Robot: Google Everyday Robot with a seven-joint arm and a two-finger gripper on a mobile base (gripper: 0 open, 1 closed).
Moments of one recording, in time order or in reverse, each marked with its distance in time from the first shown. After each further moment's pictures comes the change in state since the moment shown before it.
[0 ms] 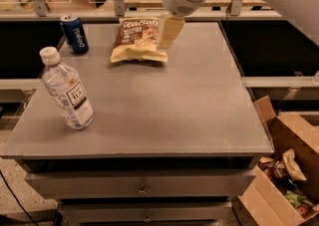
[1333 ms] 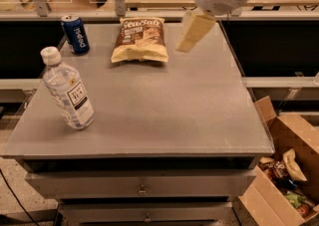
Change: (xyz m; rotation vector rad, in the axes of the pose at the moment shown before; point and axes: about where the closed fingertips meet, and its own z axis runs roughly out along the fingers) arm 0.009 0.021 -0.091 0.054 -0.079 0.058
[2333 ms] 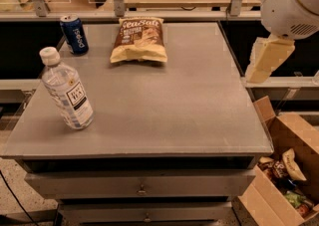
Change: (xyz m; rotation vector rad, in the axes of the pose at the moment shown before) arm 0.100 0.061 -0.084 -0.158 0.319 0.041
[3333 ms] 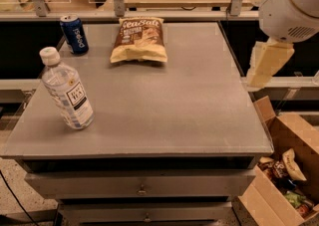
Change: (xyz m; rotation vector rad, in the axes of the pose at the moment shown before) arm 0.008 0.009 0.004 -0.050 0.040 0.011
